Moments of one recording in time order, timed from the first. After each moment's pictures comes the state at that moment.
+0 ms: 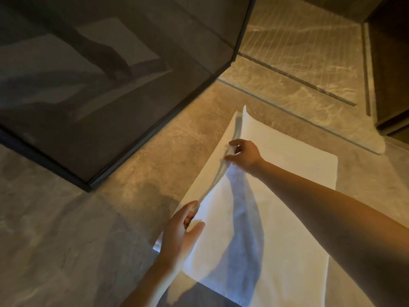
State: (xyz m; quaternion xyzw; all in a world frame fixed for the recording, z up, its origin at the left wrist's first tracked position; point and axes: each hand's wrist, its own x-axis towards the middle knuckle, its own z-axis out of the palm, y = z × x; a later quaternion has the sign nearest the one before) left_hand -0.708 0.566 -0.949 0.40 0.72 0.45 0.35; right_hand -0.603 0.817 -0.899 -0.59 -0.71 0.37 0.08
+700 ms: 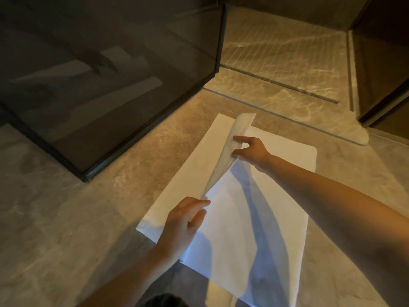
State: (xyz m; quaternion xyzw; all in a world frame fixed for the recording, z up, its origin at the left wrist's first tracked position) left_hand -0.646 0.558 -0.899 0.59 0.65 0.43 0.21; right_hand -0.512 0.806 -0.865 -0.57 -0.63 0.50 0.19
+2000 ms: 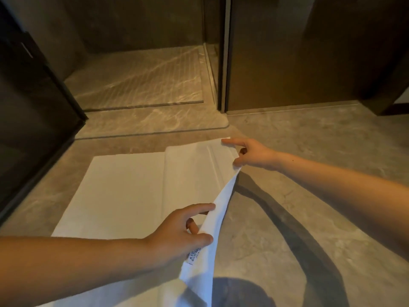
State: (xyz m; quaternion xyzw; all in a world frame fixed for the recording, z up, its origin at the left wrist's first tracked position) left_hand -0.379 0.634 -0.798 0.63 0.50 0.17 0.57; right_hand -0.116 0.790 -0.806 -0.55 -0.68 0.44 0.20
